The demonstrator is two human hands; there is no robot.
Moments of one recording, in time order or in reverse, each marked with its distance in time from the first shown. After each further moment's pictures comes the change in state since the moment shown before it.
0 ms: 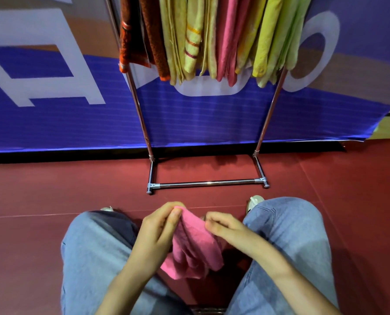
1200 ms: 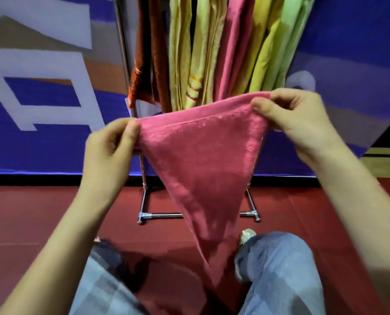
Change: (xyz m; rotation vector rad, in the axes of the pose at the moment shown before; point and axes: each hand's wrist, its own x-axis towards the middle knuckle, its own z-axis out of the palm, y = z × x) left_hand 0.108 0.085 -0.086 0.038 0.408 0.309; right_hand 0.015 -0.209 -0.128 -0.092 0.675 -0.413
